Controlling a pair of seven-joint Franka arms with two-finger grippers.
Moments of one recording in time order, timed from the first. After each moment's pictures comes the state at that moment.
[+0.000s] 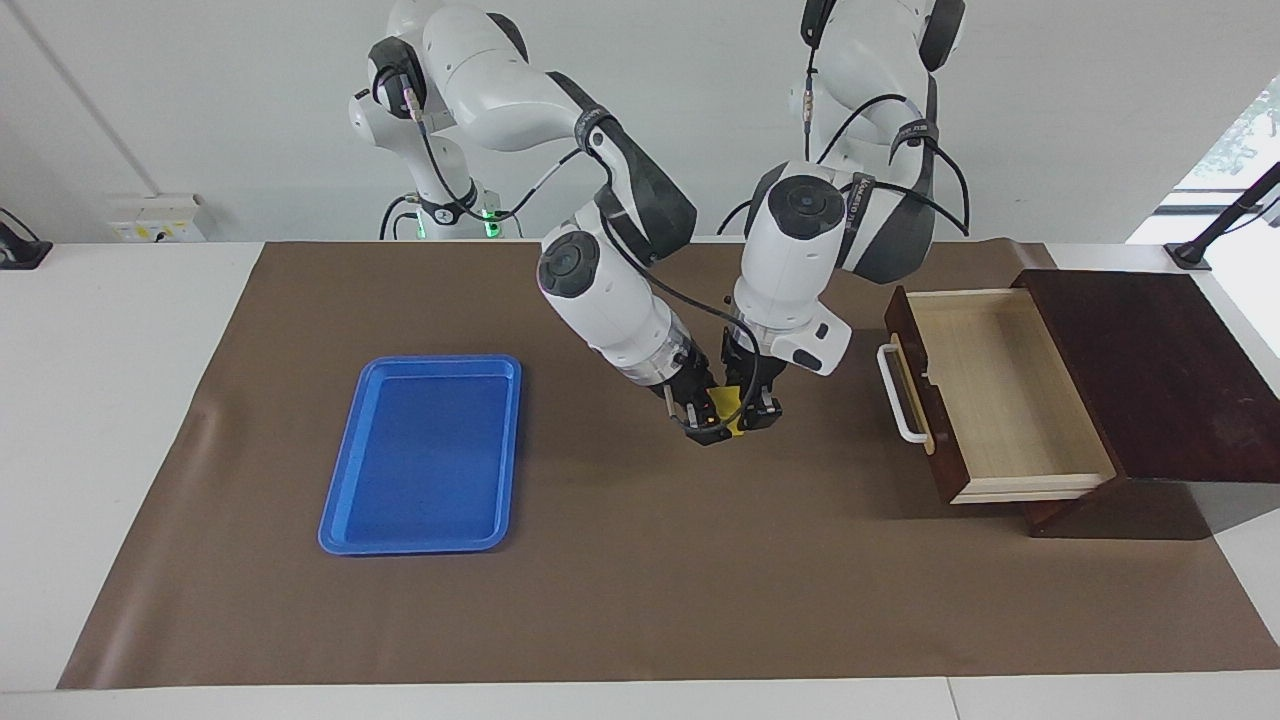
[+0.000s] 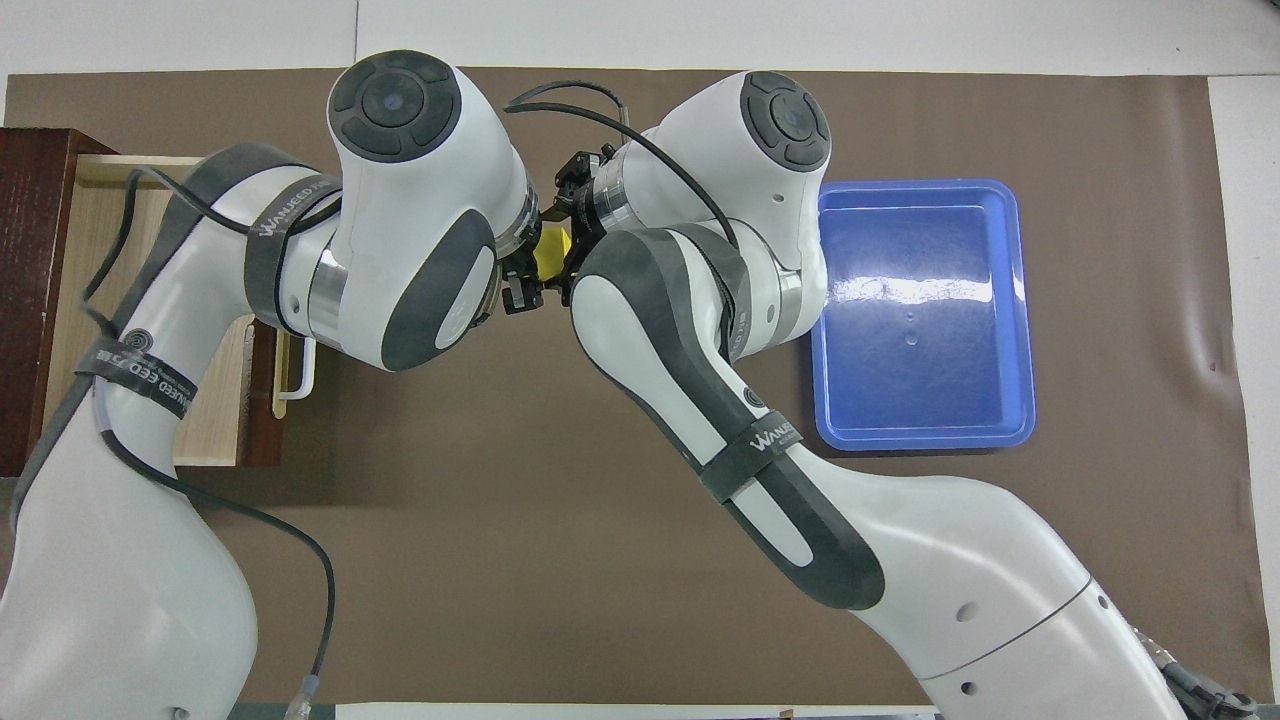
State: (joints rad) left arm -0.52 0.42 0.00 -1.42 -0.03 1.89 -2.20; right arm 0.54 0.65 -0.03 -1.20 0.56 2.11 1.82
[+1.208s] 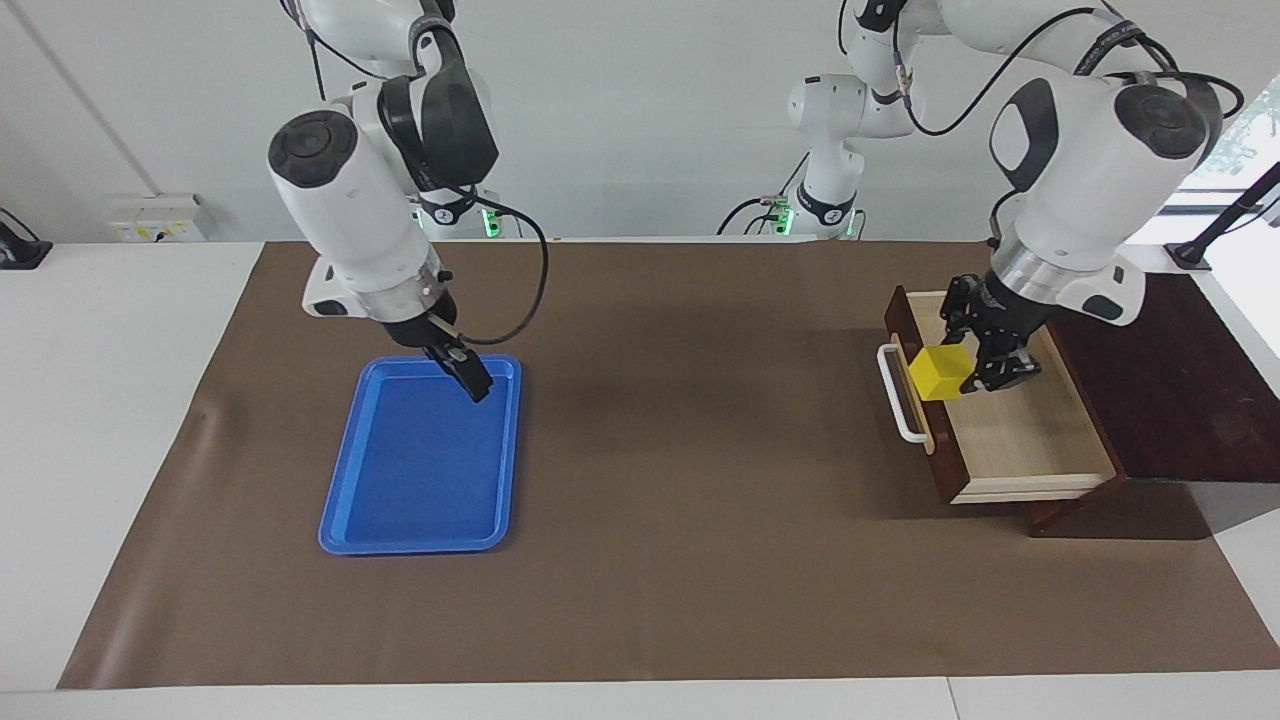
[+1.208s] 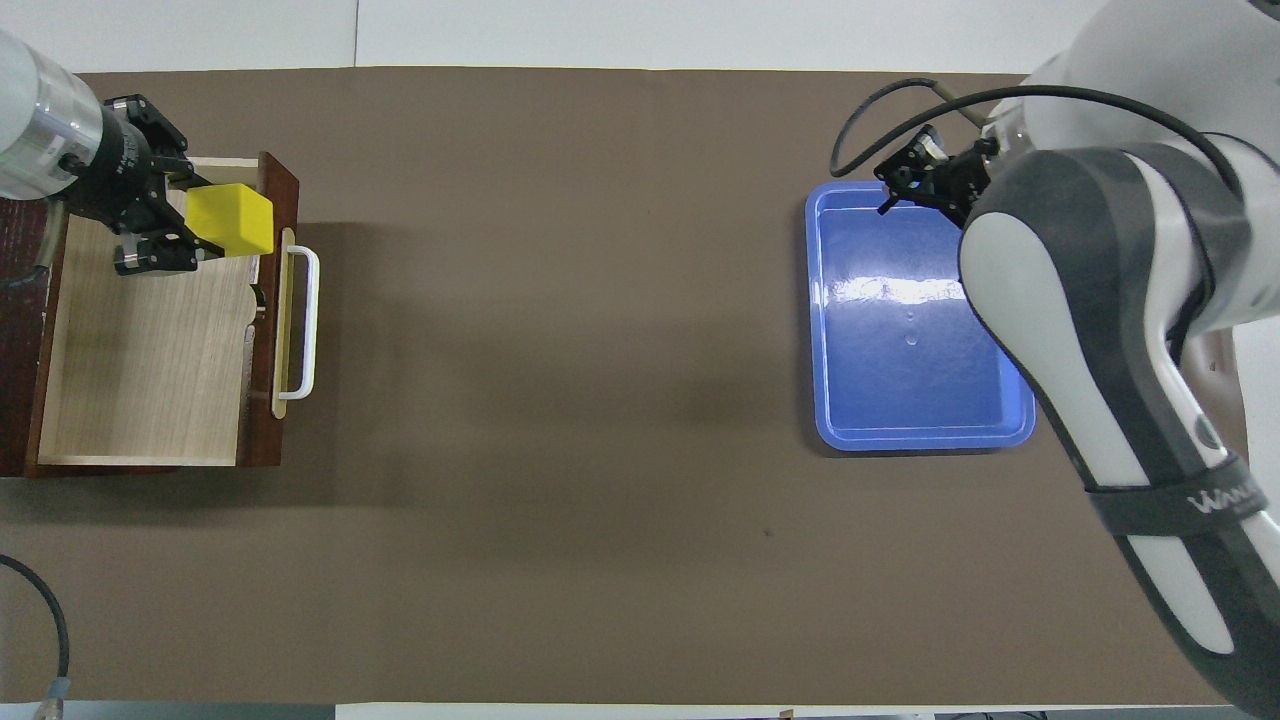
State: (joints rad) left arm -0.13 0.25 0.03 -1.39 -0.03 1.65 -1.74; right arm 0.19 0.26 -0.04 -1.41 0.06 1.63 0.86
